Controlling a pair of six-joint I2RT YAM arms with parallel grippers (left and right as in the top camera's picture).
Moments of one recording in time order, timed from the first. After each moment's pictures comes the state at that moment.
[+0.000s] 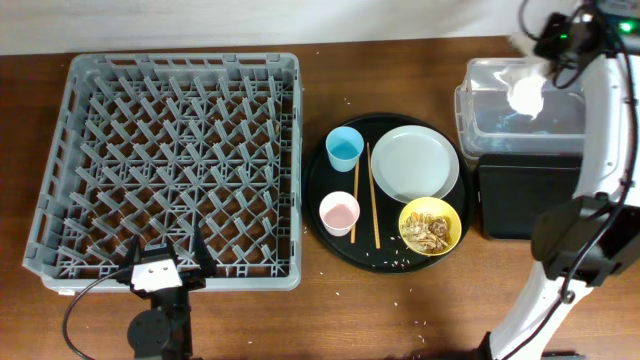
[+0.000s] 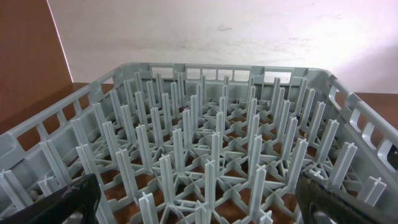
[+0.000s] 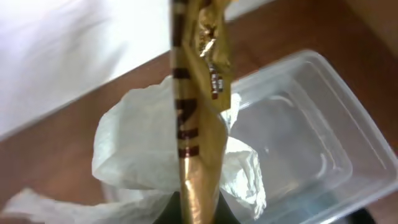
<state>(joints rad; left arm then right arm) 0.07 0.01 0.01 -0.07 -0.10 0.01 -0.28 2.13 2.27 -1.00 0.09 0.25</state>
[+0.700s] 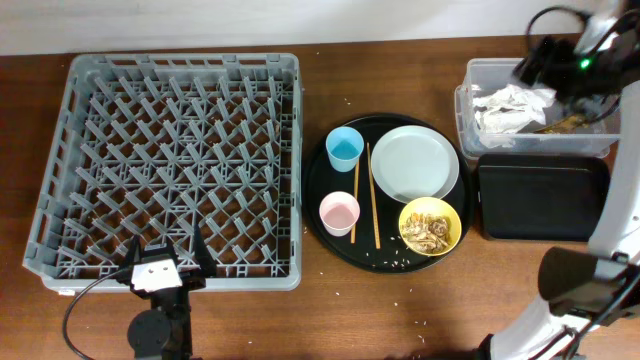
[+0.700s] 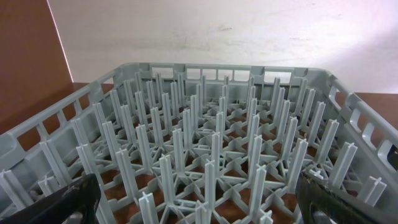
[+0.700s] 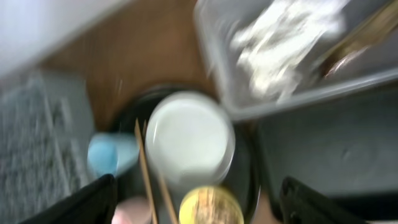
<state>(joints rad) 0.07 0.01 0.01 -0.07 -0.10 0.01 -0.23 1.90 2.29 -1.57 -0.29 0.19</state>
